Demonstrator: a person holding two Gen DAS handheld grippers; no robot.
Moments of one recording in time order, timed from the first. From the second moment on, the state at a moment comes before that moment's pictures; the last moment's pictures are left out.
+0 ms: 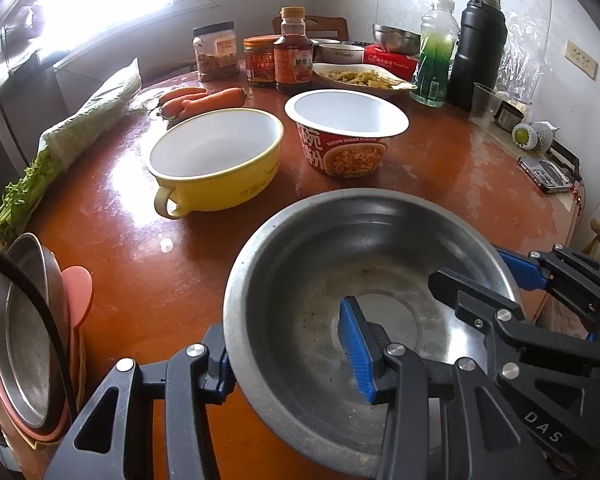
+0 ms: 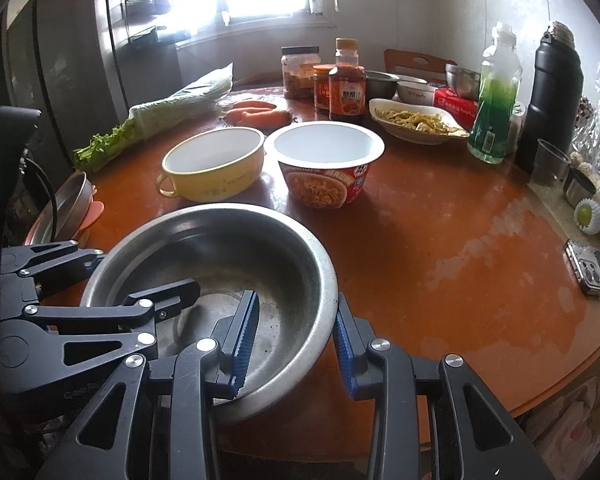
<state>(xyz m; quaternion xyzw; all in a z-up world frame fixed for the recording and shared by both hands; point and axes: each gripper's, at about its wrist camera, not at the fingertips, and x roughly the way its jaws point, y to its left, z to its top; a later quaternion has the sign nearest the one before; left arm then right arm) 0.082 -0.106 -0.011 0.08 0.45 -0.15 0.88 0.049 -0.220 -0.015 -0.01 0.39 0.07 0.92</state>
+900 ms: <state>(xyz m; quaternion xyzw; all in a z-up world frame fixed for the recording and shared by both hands) 0.088 -0.092 -0.001 0.05 0.43 -0.16 0.89 0.060 -0.227 -0.019 0.03 0.39 0.07 0.92</state>
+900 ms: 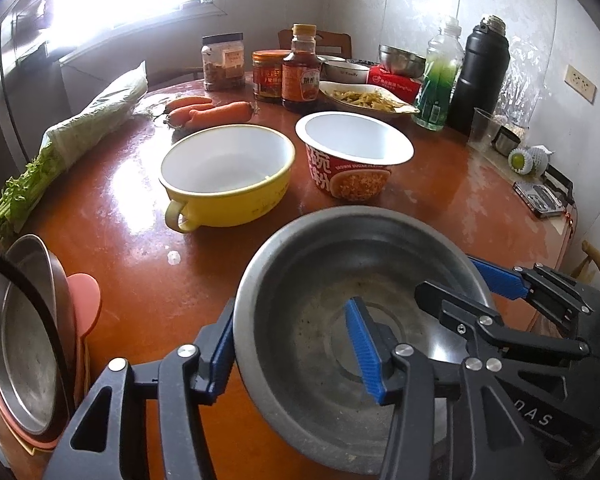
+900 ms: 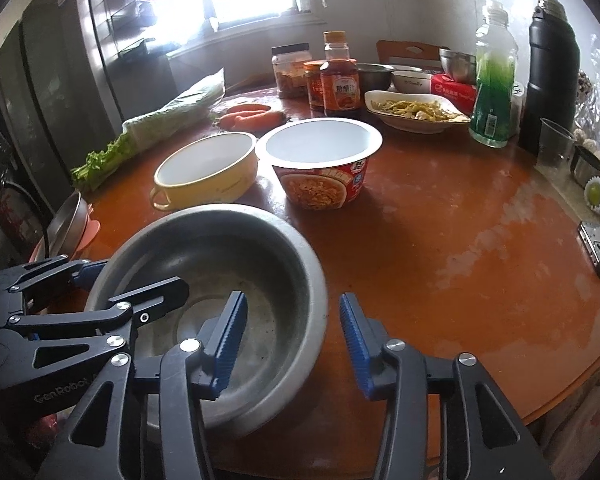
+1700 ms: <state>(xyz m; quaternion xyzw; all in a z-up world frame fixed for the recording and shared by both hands) 0.103 -0.088 0.010 0.04 0.42 -0.14 0.89 0.076 -0.244 -0.015 0.05 0.38 0.06 0.92</state>
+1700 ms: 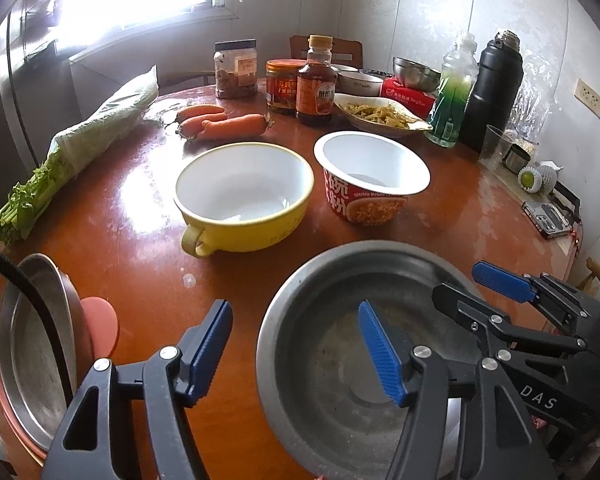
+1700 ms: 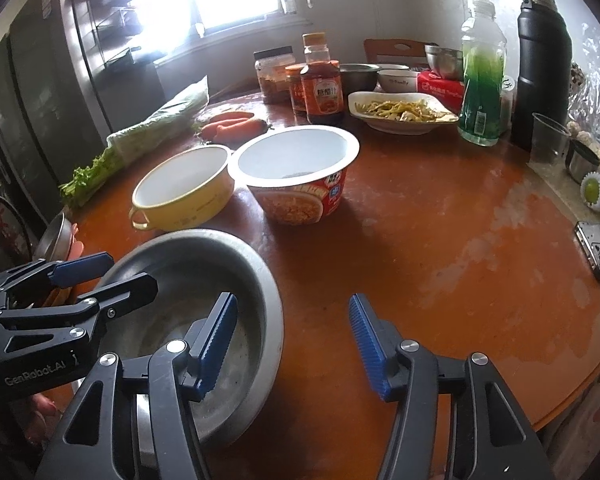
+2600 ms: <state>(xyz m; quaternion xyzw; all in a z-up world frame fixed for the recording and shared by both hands) 0.134 -0.079 0.053 0.03 0.41 -0.13 0.90 0.099 -0.241 0.045 0.02 0.35 0.05 0.93</state>
